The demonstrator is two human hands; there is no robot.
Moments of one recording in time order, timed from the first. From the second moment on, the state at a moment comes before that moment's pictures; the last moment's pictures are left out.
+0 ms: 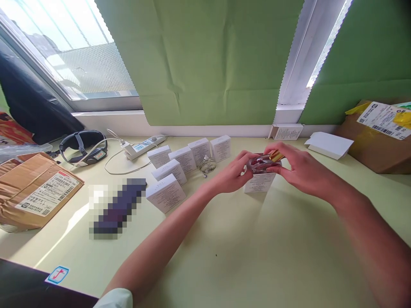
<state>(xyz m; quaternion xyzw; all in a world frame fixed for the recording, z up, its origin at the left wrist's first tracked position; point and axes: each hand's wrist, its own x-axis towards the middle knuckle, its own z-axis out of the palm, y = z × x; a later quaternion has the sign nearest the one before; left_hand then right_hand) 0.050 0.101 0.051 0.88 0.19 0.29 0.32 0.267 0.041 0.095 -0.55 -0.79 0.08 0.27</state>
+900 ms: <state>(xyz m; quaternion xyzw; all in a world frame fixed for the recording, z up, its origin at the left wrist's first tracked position) 0.046 0.102 0.058 0.86 0.23 0.25 0.39 0.262 0.045 0.074 -0.54 -0.83 0.10 0.13</state>
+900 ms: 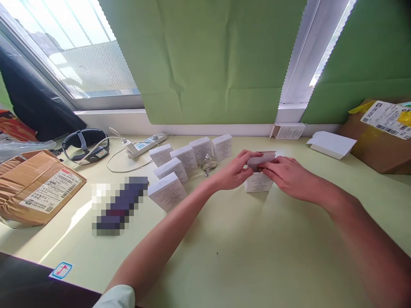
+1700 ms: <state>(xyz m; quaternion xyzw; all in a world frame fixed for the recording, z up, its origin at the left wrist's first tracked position) 0.057 0.094 0.062 0.75 0.33 0.32 0.47 0.311 0.059 0.056 -0.44 -0.57 0.63 0.26</state>
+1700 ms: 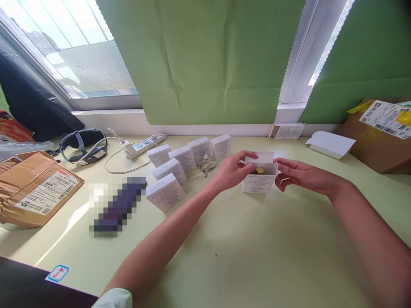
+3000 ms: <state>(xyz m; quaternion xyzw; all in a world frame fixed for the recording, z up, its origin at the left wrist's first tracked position) 0.036 0.104 0.077 0.81 0.22 0.26 0.47 0.279 0.056 0.074 -0.54 -0.61 0.53 0.26</state>
